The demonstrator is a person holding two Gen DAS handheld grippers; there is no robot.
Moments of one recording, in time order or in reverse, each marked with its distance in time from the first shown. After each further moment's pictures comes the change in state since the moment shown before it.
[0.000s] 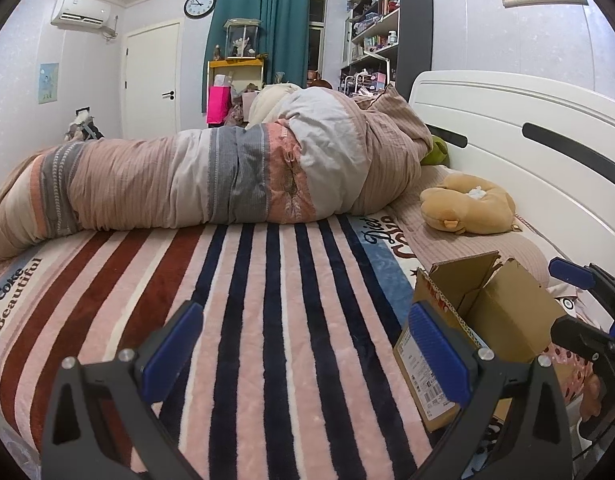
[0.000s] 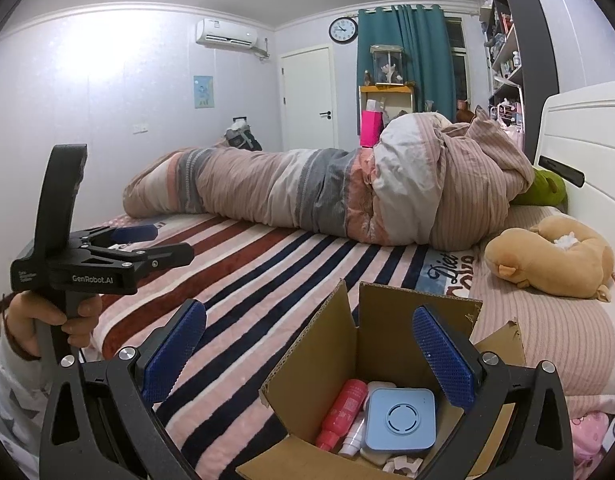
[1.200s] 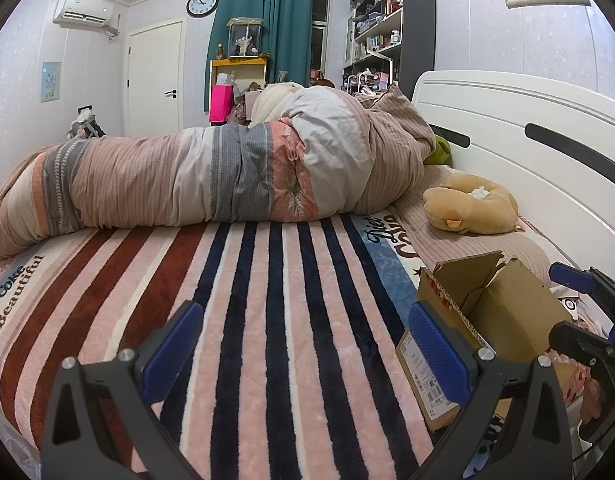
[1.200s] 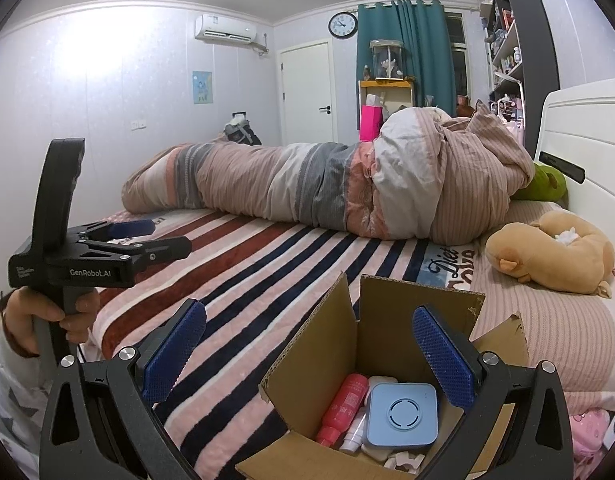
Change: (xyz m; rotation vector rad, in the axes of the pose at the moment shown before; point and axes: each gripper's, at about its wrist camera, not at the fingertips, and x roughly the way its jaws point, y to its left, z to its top) left arm 0.001 0.005 -0.002 -0.006 0.004 0.001; right arm 0.002 0.003 -0.006 0.006 0.009 -0.010
